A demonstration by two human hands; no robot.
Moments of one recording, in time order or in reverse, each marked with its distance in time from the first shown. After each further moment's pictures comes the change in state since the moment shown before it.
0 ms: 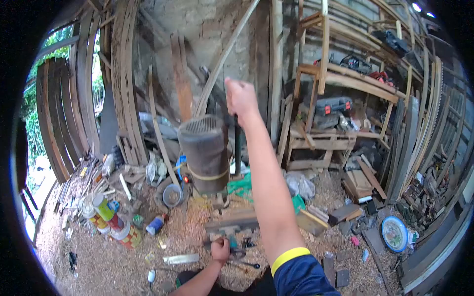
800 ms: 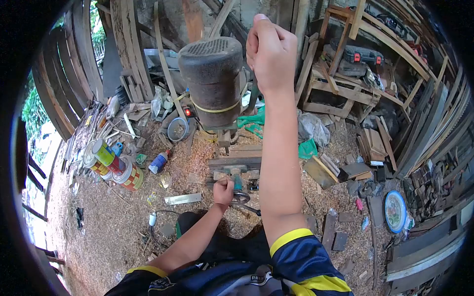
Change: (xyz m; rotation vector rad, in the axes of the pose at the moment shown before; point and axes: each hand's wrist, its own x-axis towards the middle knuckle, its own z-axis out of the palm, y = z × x) left_hand -0.003 0.018 -0.006 -0.132 0.008 0.015; right_hand -0.113 0.007 0.000 0.064 -0.012 -0.264
